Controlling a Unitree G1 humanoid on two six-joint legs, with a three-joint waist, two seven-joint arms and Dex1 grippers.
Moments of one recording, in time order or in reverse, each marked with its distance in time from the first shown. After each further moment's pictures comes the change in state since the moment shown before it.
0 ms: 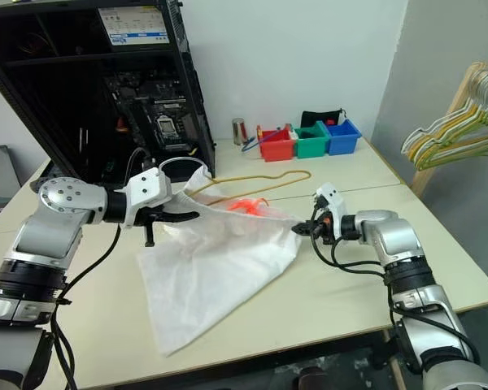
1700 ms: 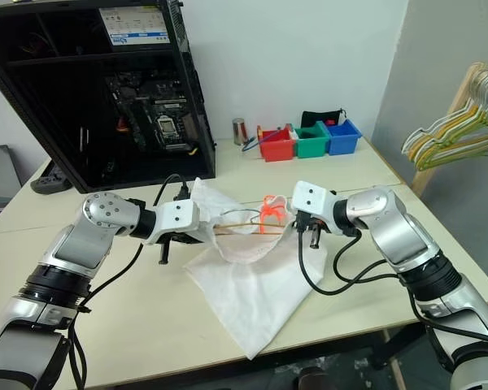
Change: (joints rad) left arm -0.009 -0.097 -0.131 0.045 0.201 -0.124 -0.012; right arm -0.052 -0.201 0.260 -0.381 -0.229 -0.160 -0.021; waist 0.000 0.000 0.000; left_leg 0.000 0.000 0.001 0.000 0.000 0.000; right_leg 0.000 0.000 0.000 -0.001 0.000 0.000
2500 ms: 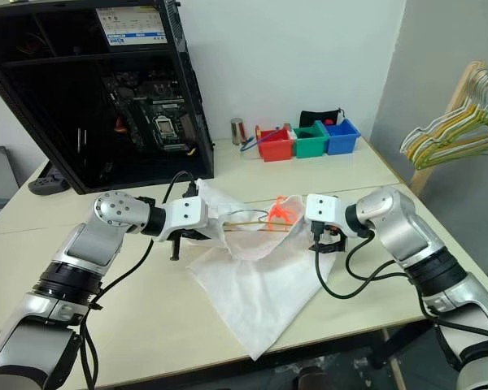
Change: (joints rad) left arm -0.026 -0.051 -0.008 0.027 0.000 -0.026 0.038; right arm -0.023 -0.026 0.049 0.197 -0.139 -0.141 0.126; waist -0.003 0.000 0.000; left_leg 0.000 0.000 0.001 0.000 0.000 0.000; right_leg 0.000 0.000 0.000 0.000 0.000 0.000
